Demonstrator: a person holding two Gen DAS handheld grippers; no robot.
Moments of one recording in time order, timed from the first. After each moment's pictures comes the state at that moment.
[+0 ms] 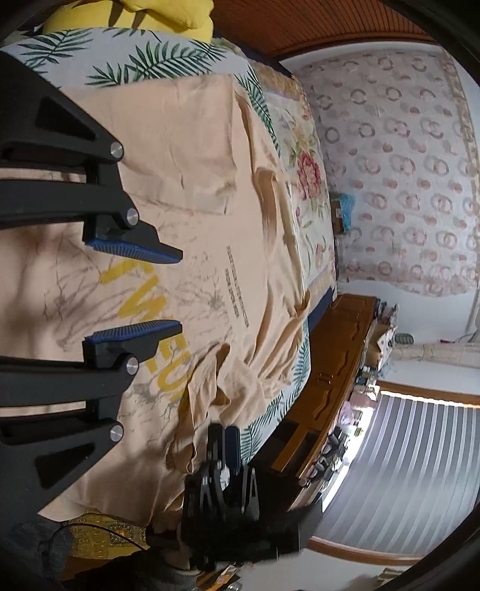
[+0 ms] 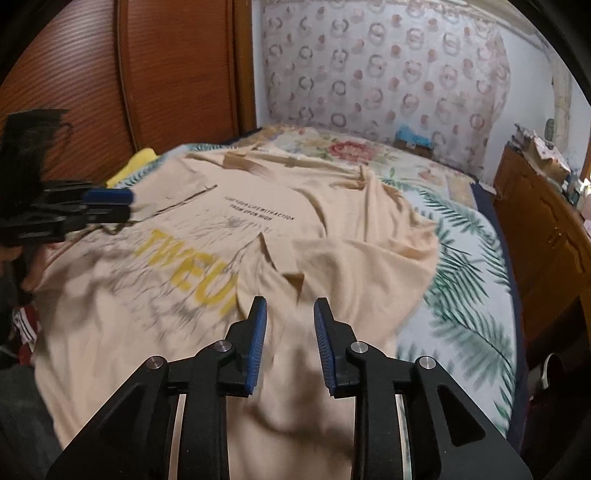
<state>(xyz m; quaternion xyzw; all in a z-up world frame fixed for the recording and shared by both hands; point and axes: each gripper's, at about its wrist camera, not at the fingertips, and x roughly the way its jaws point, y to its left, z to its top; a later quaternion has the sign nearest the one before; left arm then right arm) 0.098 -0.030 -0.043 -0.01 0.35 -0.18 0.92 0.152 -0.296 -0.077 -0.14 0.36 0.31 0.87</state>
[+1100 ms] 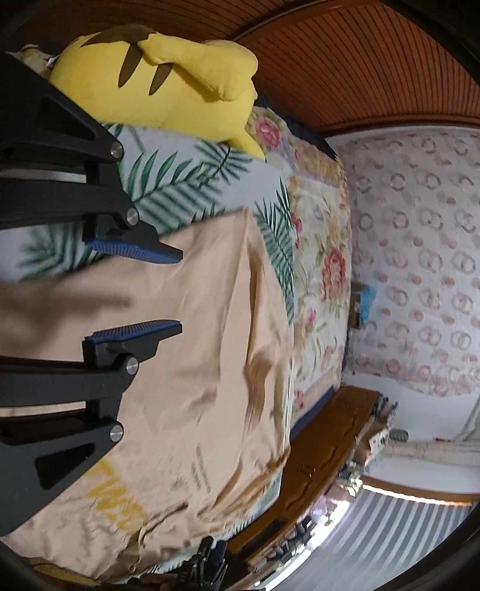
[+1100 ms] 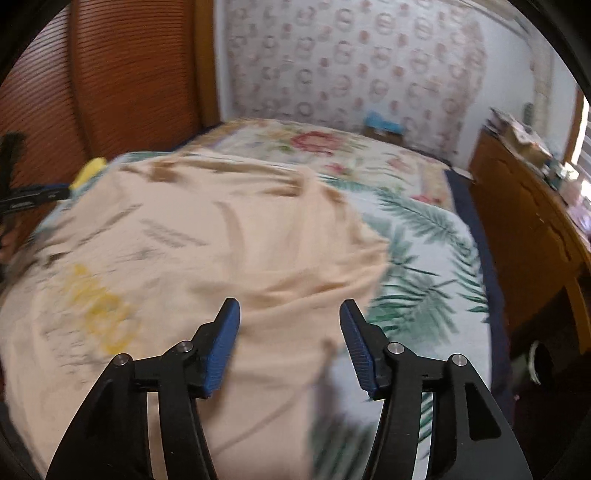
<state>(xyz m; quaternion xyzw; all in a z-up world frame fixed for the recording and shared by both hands) 0.180 0.121 -0.075 -0.05 0.39 -0.03 0.92 0.234 -0.324 -0.082 -0.14 0.38 0.23 0.89</state>
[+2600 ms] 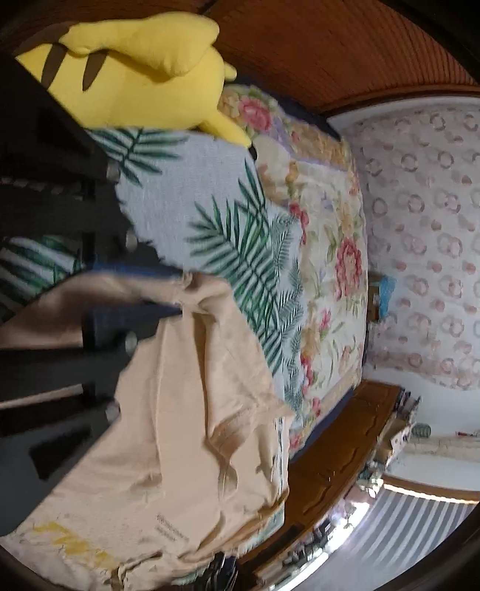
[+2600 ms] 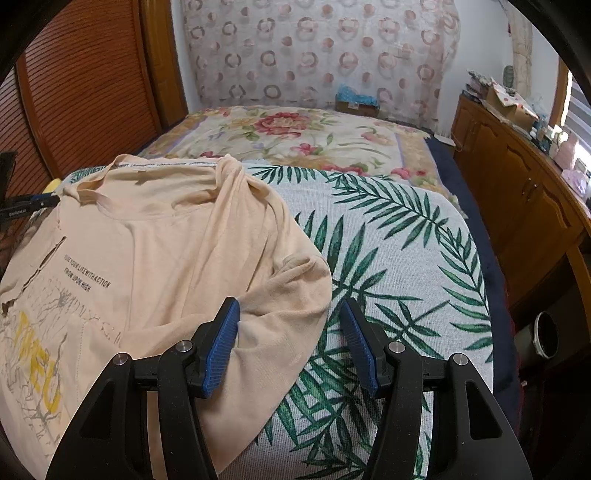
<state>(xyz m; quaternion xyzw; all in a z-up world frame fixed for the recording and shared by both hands) 0.277 0.147 -0.102 -0.03 0.43 -0.07 0.90 0.312 -0.334 -0.103 -0.10 0.42 0.20 0.88</state>
